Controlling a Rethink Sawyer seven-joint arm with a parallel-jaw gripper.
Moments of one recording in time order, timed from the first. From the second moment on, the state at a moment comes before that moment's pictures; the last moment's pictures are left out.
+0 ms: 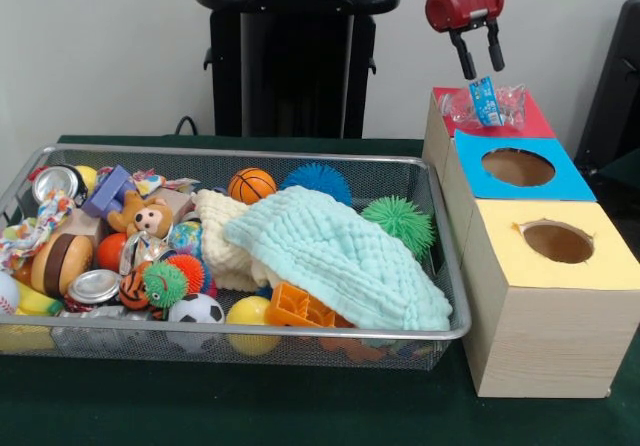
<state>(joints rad) 0.17 -0.74 -0.13 2.37 -0.56 -0.67 1.84</state>
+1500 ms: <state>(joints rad) 0.26 -0.69 -0.24 2.37 -0.45 -0.81 1.84</state>
